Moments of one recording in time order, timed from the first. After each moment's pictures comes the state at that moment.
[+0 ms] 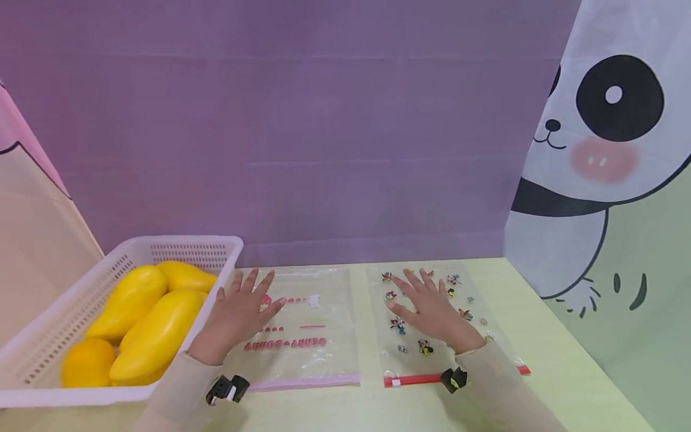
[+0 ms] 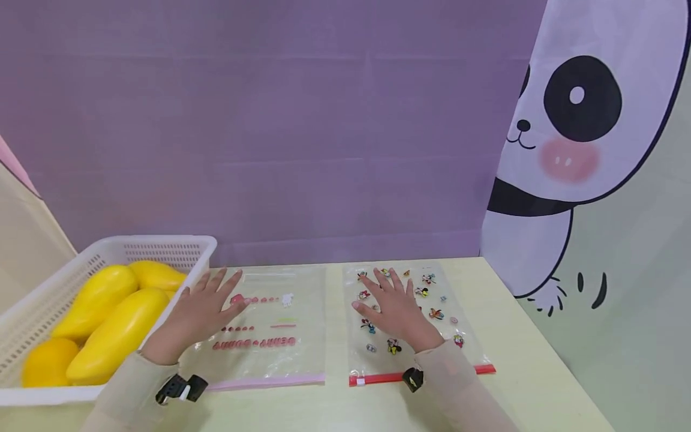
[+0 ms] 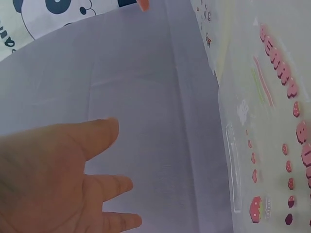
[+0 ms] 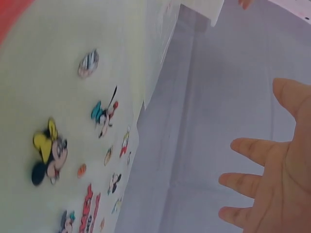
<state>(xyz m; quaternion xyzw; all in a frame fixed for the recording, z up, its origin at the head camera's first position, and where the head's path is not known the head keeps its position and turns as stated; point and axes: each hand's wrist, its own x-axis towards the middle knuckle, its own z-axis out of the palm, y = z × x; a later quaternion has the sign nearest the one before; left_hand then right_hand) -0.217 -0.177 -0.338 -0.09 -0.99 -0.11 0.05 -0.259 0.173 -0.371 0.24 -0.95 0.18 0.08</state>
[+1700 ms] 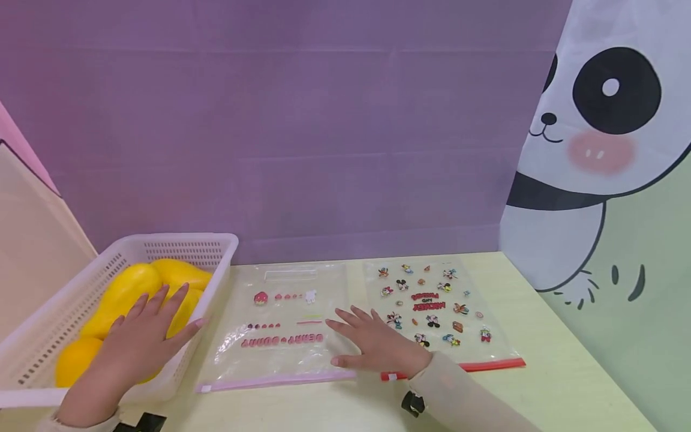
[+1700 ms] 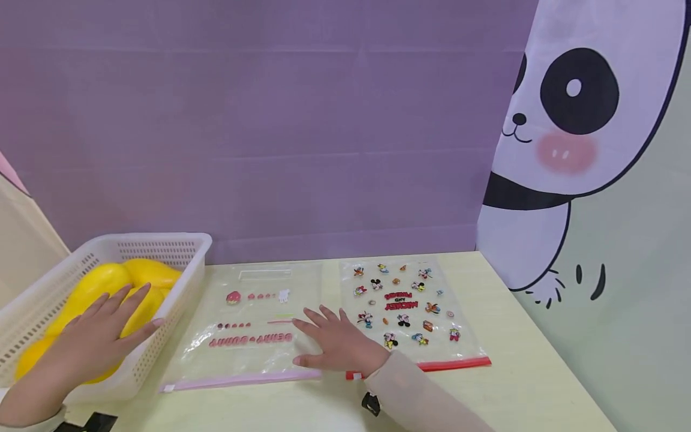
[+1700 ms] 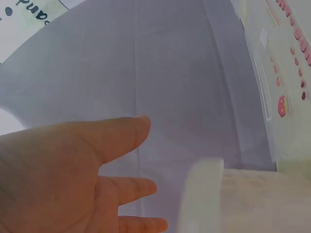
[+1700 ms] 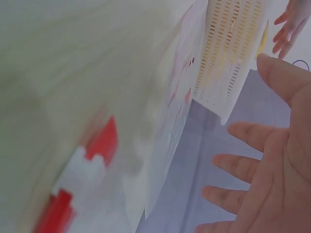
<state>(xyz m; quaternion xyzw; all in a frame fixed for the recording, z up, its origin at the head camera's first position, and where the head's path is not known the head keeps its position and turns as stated) -0.172 -0.281 -0.326 -0.06 -0.99 -0.09 0.05 -0.229 0.091 -0.385 0.38 -0.91 0.16 -0.08</state>
